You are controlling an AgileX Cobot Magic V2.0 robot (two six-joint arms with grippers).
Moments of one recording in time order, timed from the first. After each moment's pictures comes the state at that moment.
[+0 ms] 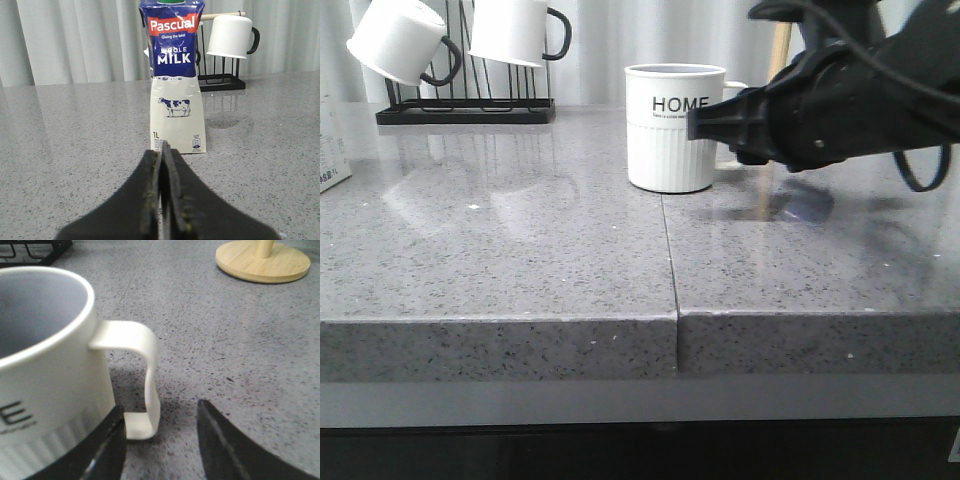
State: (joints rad) left arm -0.03 0.00 -0.01 0.12 0.05 -0.14; right arm 0.56 1.68 -0.75 0.66 -0.69 -0.37
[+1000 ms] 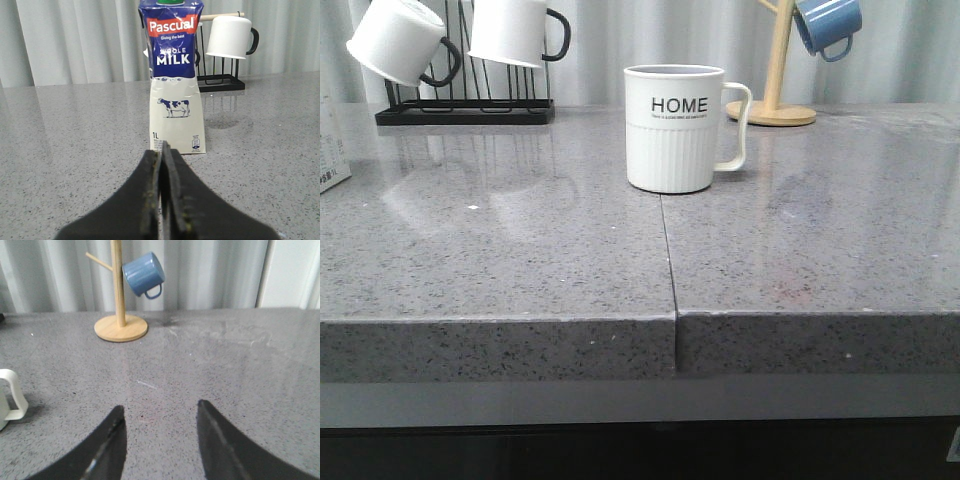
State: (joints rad) left arm -0.03 0.00 -0.01 0.12 0.05 -0.14; right arm -0.03 0.58 -0.42 0.07 0.02 -0.04
